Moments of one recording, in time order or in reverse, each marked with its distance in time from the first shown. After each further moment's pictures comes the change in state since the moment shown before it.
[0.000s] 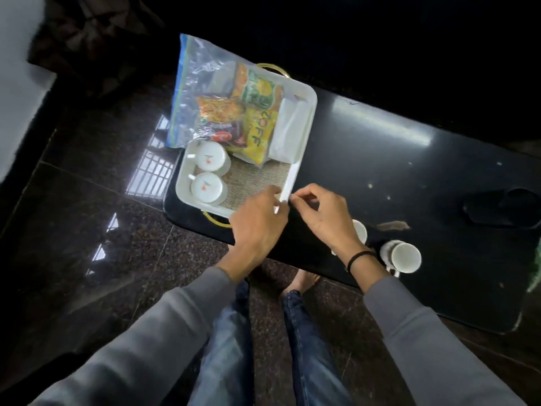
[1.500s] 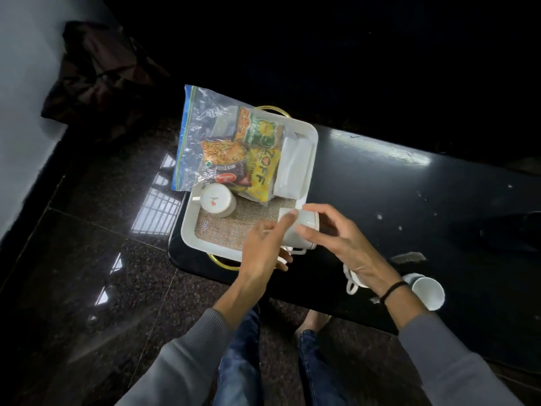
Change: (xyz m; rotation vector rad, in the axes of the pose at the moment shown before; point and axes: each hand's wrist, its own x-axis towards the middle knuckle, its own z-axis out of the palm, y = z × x) left_hand 0.022 -0.009 -0.007 -0.959 -0.231 -0.369; right_hand 0.017 0.003 -0.018 0.444 -0.253 0.063
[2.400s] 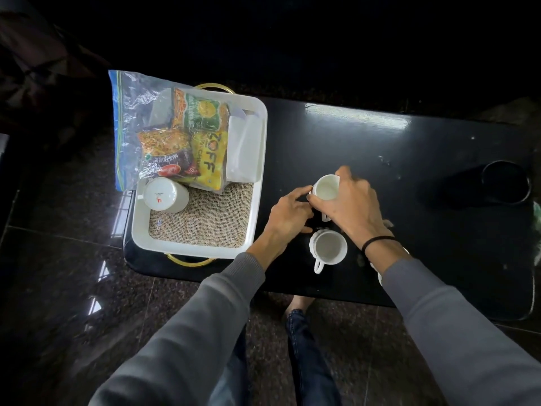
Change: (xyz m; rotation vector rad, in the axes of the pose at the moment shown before) left_hand 0.051 -0.012 0.120 0.271 -0.322 0.072; right_hand 0.020 0.047 -0.078 -0.887 0.622 0.045
